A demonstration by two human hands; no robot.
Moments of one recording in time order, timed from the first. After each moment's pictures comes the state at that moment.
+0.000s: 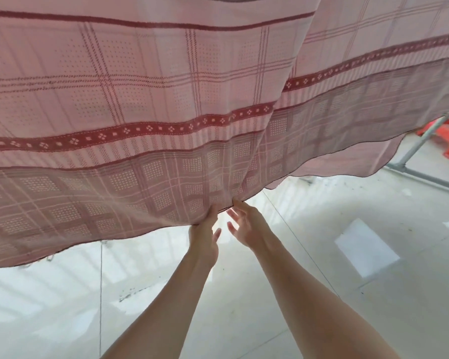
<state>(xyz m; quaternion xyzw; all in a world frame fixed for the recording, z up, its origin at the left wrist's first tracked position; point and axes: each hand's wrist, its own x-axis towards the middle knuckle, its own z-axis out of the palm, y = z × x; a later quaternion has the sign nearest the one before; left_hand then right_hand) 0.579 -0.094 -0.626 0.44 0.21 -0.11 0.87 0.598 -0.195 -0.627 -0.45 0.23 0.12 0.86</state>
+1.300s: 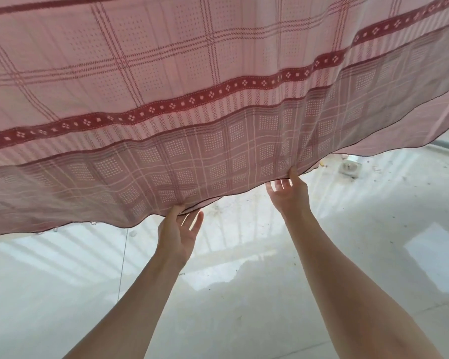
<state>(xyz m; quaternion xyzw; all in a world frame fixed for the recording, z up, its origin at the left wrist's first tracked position) 0.587 -0.079 -0.619 0.36 0.25 0.05 0.90 0.670 -0.280 -0.637 -0.18 0.21 -0.02 0.96</state>
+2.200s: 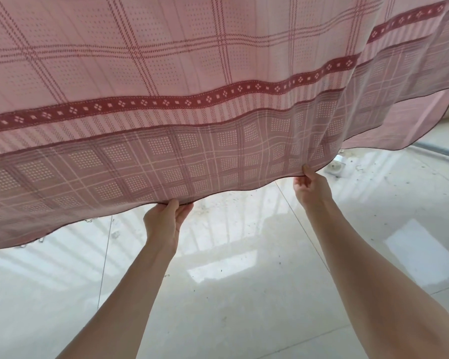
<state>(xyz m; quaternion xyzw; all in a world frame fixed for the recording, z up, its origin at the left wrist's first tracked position) 0.605 -0.094 -0.614 0.49 0.25 0.10 0.83 0.679 -0.350 -0.635 -0.15 0.27 -0.12 0.94</state>
